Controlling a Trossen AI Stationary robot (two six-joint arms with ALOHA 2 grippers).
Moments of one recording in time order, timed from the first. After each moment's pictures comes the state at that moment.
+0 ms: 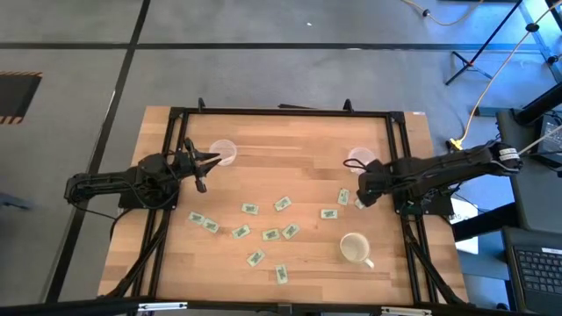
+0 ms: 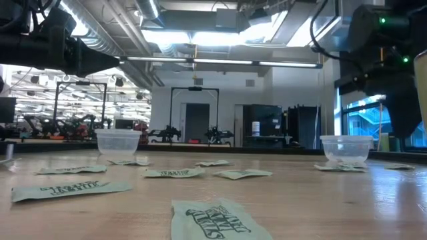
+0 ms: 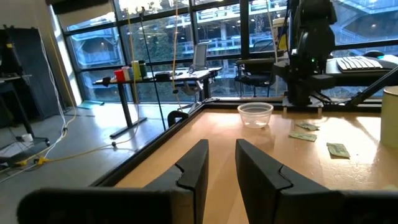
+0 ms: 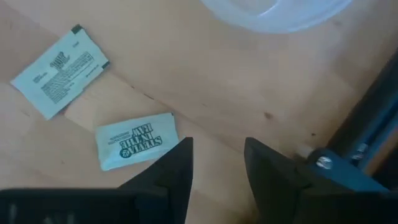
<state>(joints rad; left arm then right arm) 0.13 0.01 0.01 0.06 -0.27 0.09 0.08 1.03 0.57 -1.07 0.20 1.07</state>
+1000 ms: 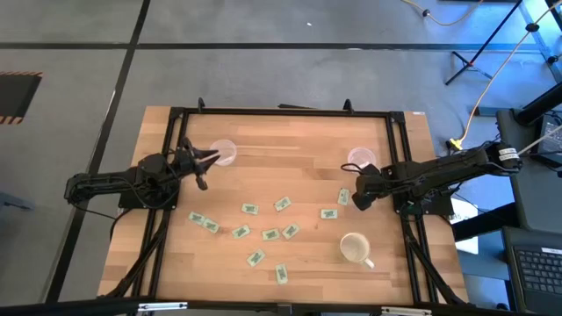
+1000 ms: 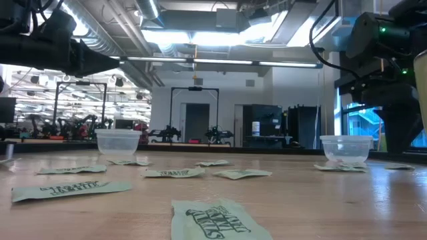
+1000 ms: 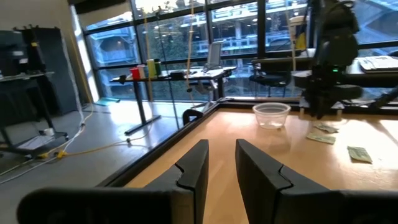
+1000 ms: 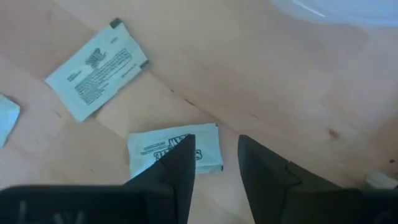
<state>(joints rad) 0.13 0.01 0.01 0.06 -0.35 0.09 0.08 1.04 0.47 -0.84 0.15 1.04</state>
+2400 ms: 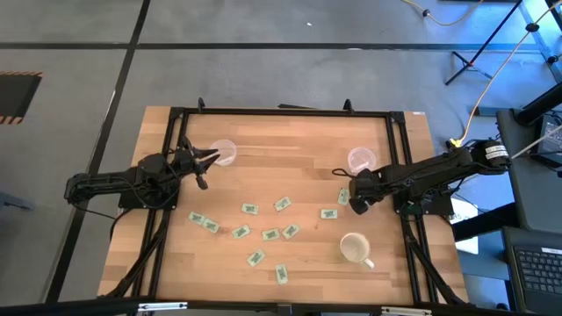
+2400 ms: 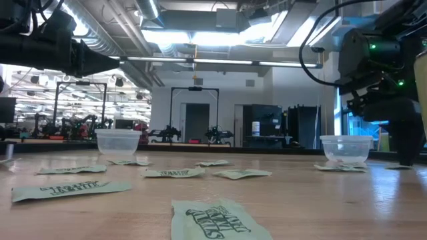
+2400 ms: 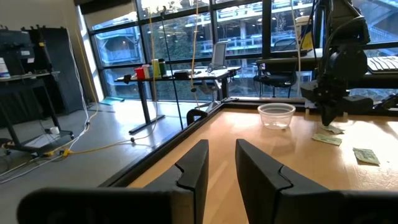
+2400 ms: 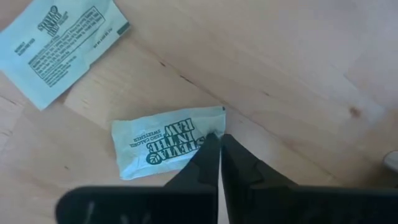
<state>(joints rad) 0.13 0.01 0.01 0.06 -0.36 0.09 0.08 1.25 0.47 -0.81 0.08 1.06</state>
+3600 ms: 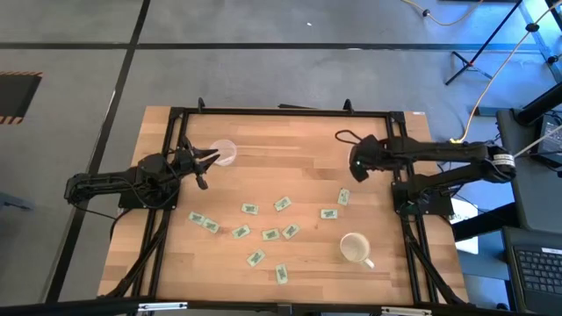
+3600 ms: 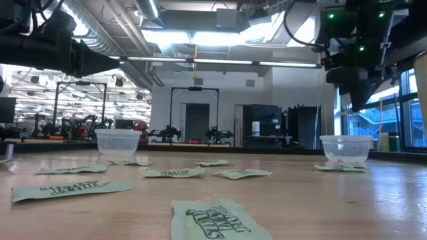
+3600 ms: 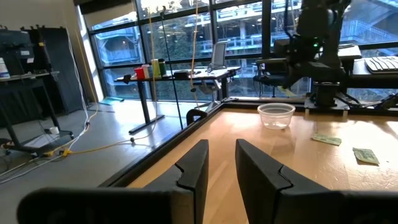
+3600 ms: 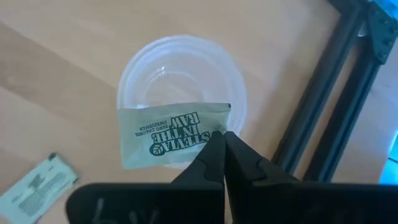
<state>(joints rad) 0.13 0.01 0.01 0.06 -0.36 0.09 -0.21 1.16 0.83 -1.16 0.46 0.78</state>
